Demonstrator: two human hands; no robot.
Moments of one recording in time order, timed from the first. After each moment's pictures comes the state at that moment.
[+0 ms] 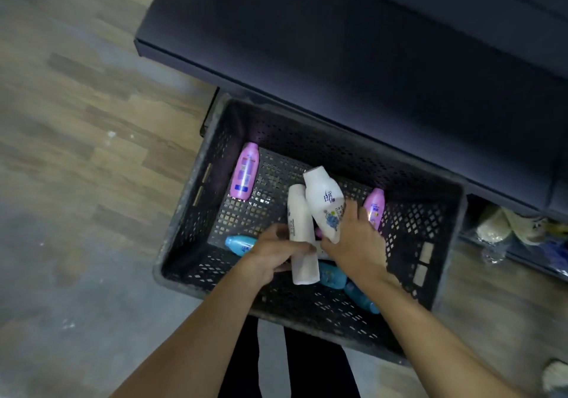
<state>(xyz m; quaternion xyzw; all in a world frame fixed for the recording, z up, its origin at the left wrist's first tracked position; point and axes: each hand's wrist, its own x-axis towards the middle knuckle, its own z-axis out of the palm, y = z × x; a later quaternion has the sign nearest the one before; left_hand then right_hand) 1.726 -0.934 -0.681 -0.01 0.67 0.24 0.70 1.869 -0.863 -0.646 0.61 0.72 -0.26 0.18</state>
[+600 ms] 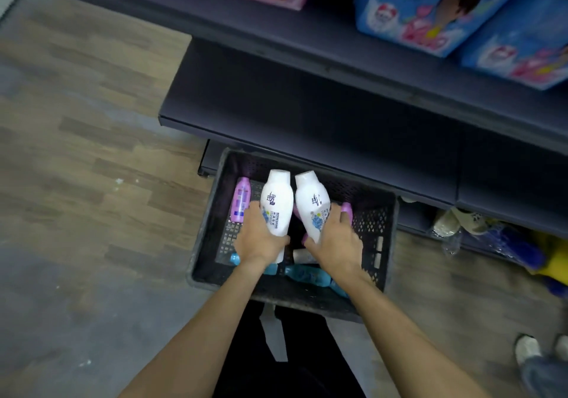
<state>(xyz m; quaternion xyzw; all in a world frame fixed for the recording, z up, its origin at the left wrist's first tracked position) 1.701 -0.916 -0.519 0.32 0.83 0.17 0.42 1.844 -0.878 -0.502 0.68 0.69 -0.25 0.10</state>
